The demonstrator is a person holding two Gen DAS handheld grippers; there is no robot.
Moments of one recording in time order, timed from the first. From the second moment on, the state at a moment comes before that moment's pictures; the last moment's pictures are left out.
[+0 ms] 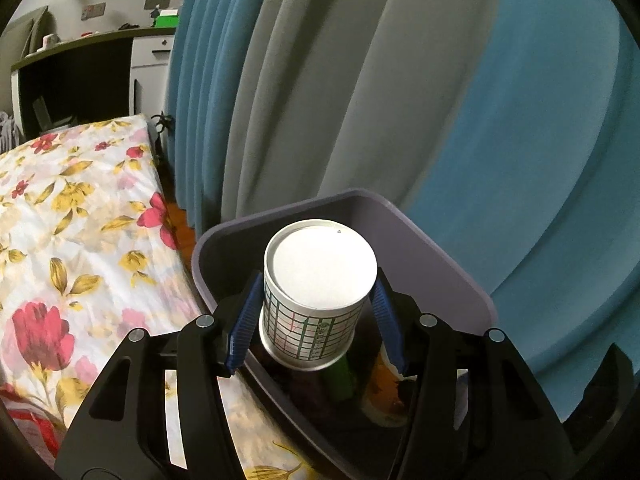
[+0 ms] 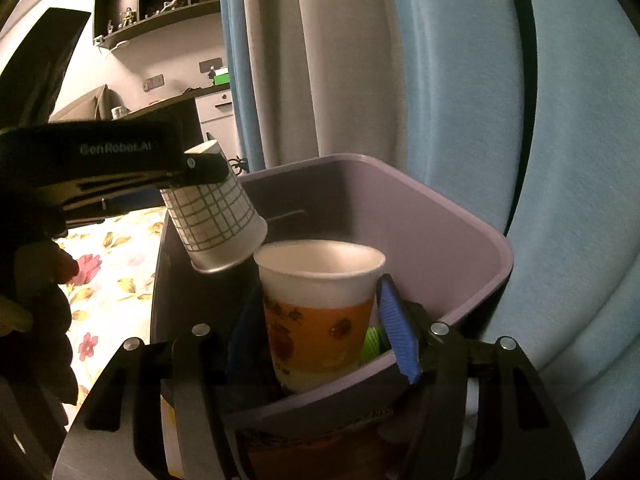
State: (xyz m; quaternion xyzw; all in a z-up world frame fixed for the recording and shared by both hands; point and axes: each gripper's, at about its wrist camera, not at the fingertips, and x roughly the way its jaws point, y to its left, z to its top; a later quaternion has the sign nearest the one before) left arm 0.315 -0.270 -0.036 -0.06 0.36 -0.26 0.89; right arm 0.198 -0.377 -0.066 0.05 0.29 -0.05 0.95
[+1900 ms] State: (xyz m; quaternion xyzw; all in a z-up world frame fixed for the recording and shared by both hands) left arm 0.086 0.121 -0.024 -0.12 0.28 0.10 0.95; right arm 0.111 -0.151 -0.024 0.00 0.24 0.10 0.96
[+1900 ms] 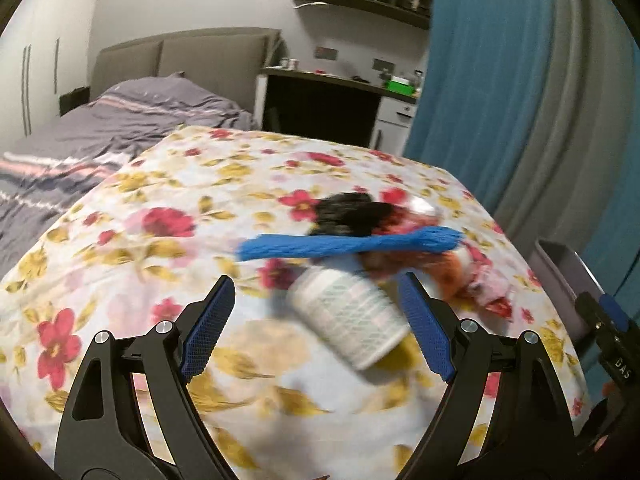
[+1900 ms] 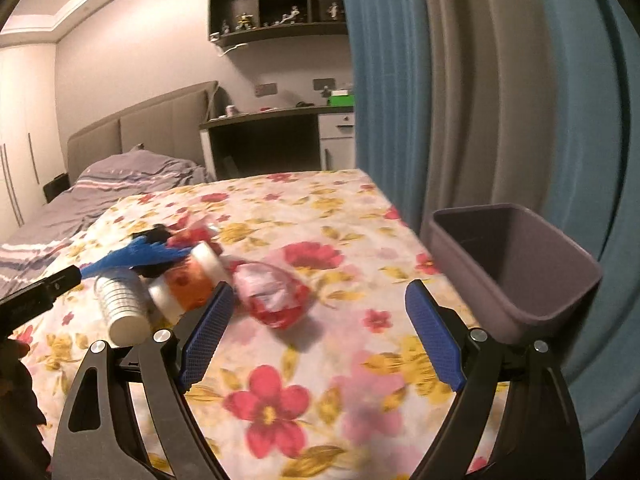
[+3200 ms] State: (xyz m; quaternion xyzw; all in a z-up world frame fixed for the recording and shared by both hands) left arm 0.163 0.203 -0.066 -0.38 0.32 -0.04 0.86; right arm 0.128 -0.132 -0.047 -0.03 0.26 0.10 0.96
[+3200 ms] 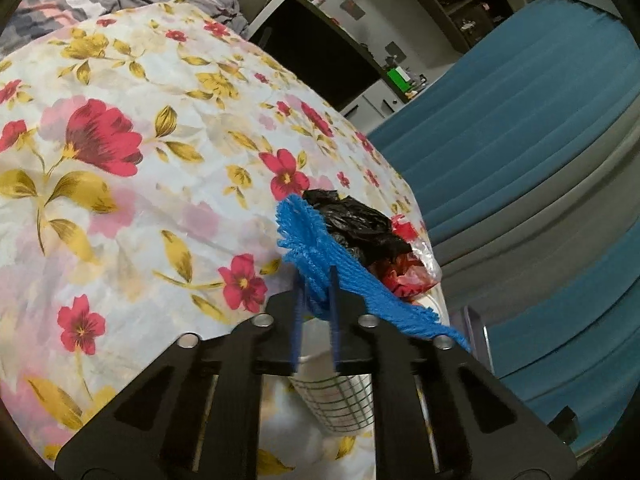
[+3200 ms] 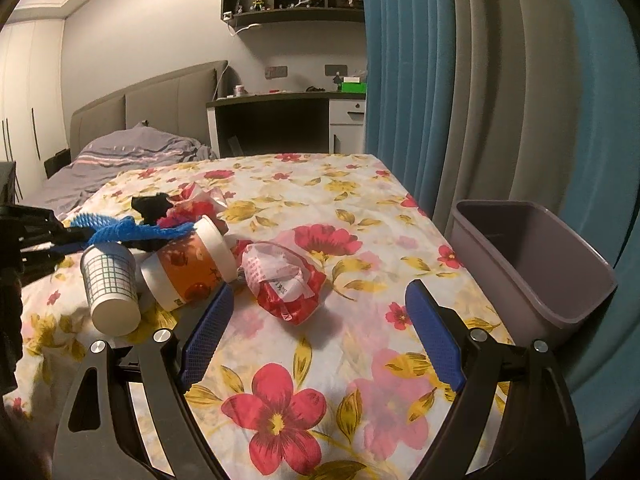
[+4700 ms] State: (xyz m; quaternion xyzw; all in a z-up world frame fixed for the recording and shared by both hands) left arm 0.109 0.119 0.058 -0.25 0.17 -0.13 0.94; right arm 0.150 -0.141 -0.043 -0.04 0.30 0.12 0.95
